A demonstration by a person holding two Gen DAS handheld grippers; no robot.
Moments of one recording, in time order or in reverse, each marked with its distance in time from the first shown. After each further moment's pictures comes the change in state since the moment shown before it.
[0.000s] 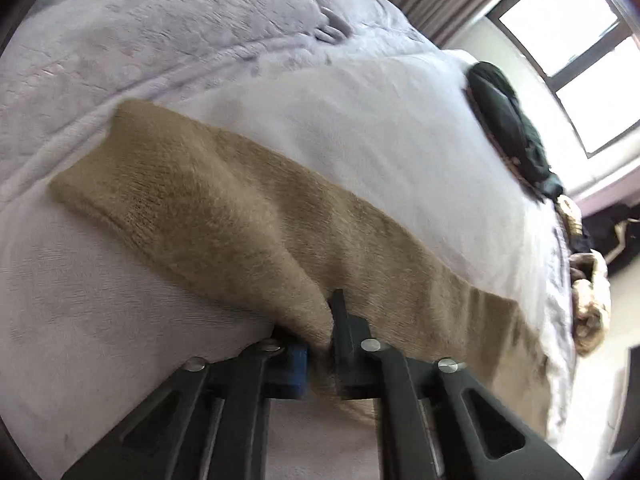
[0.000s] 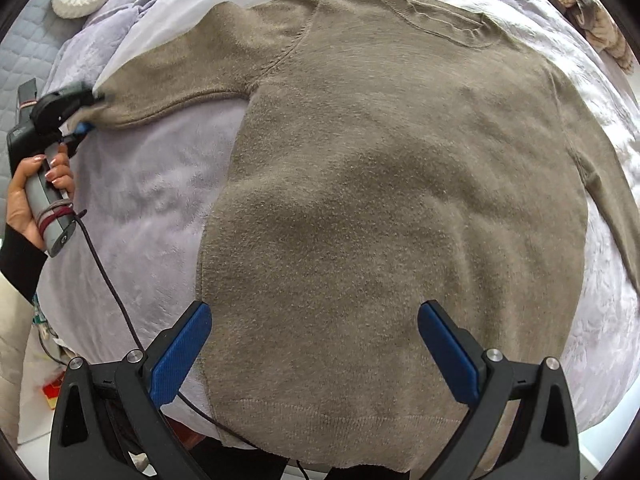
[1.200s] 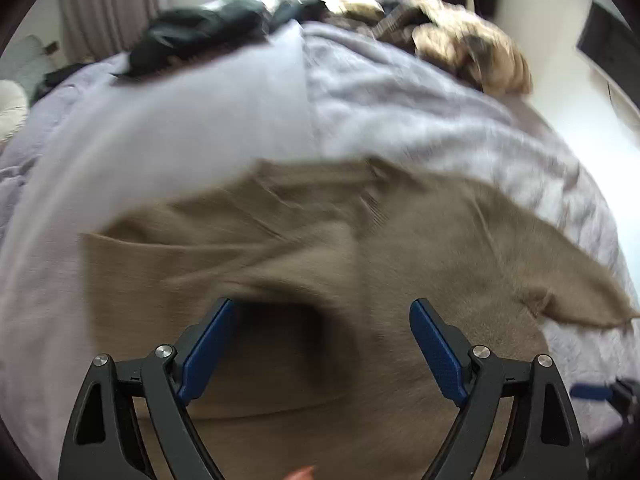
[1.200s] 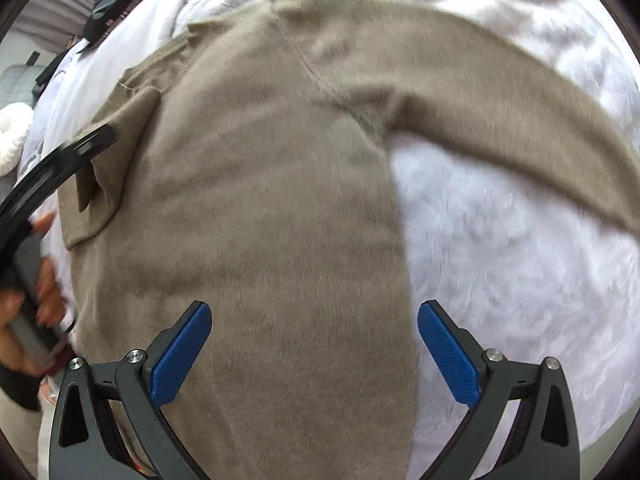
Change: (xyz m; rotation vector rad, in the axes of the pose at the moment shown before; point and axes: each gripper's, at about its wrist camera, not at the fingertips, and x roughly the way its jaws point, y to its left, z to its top) left arm 0.010 -0.359 -0.232 0.883 0.081 -0.054; right arm -0.001 -0.256 0.039 0.323 -0.098 0.017
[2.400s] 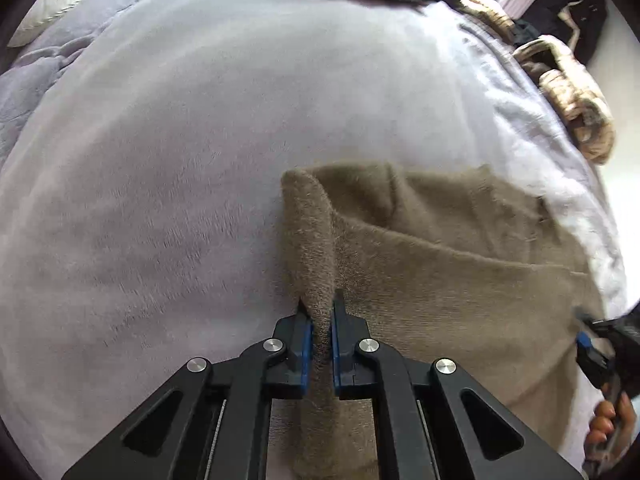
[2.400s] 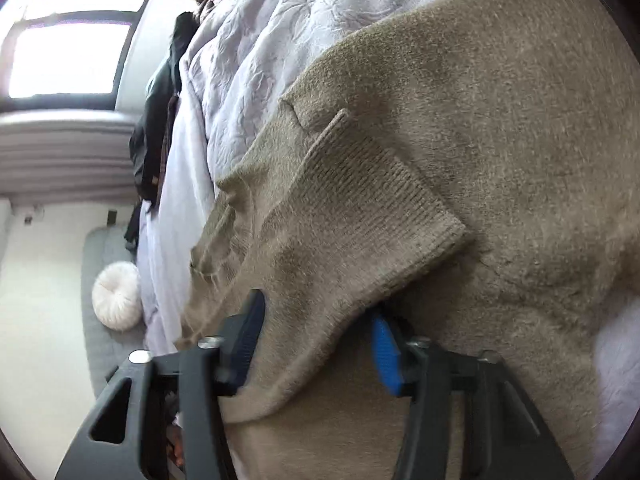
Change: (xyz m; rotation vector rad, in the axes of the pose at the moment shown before) left arm 0.036 0.193 -0.001 -0.287 0.191 -0.027; right arm 0.078 -0.010 0.128 0.489 -0.167 0.604
